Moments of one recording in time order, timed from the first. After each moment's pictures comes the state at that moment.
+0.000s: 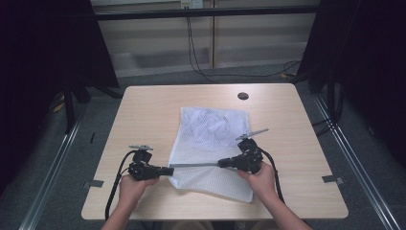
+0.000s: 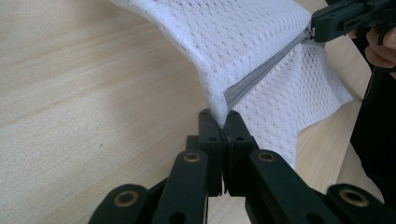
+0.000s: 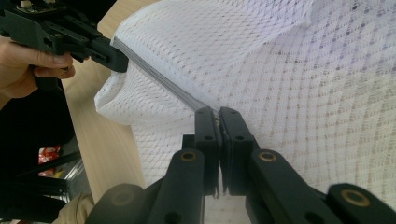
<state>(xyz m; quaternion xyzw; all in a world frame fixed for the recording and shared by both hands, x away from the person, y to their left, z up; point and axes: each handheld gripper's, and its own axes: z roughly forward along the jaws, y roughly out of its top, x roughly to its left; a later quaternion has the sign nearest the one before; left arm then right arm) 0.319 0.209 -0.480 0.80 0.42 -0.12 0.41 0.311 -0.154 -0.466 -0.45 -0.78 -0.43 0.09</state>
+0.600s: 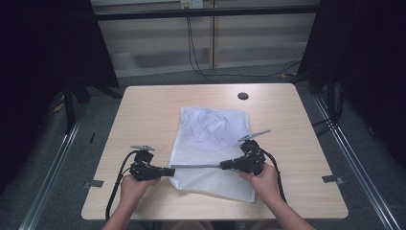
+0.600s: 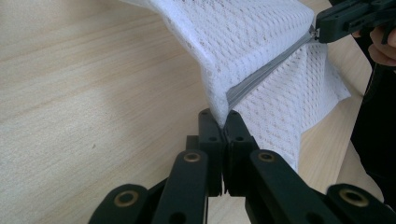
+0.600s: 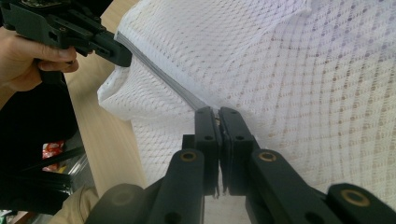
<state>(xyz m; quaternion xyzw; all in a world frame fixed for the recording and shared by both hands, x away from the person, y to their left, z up) 0.319 0.205 -0.482 0.80 0.42 -0.12 0.41 0.307 -0.160 -0.467 -0.45 -0.78 -0.42 0.09</state>
